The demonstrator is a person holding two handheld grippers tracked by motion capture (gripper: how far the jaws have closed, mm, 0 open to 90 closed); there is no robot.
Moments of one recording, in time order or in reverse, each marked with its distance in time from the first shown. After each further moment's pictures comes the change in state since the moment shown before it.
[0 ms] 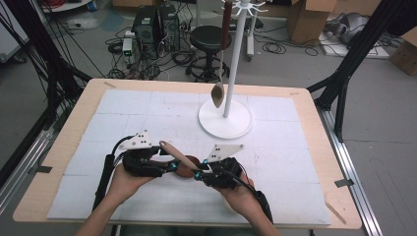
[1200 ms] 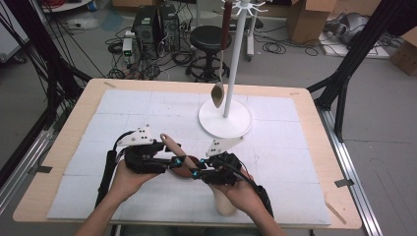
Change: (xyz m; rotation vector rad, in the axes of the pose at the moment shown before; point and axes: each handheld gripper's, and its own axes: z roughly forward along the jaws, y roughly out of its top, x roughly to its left) left arm -0.015 0.025 -0.003 -0.056 -0.057 0.041; right arm -0.003 0.017 -0.006 0.007 0.102 0.040
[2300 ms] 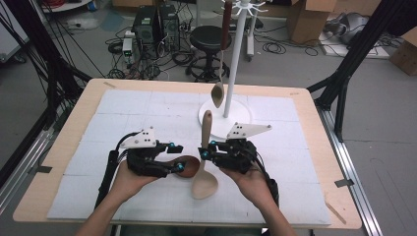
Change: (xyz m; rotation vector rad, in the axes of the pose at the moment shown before) left arm -0.005 0.000 0.006 0.022 -0.038 0.036; right arm -0.011 0.019 -0.044 -0.227 -0.055 0.075
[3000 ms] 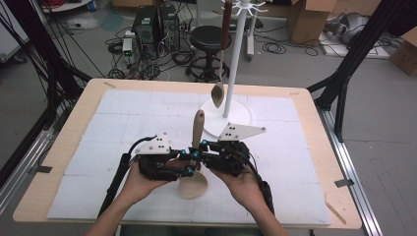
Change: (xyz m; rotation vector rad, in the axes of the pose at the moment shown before) left arm -0.011 -0.003 0.023 0.032 -0.029 0.050; right arm 0.026 0.012 0.008 -0.045 0.001 -0.025
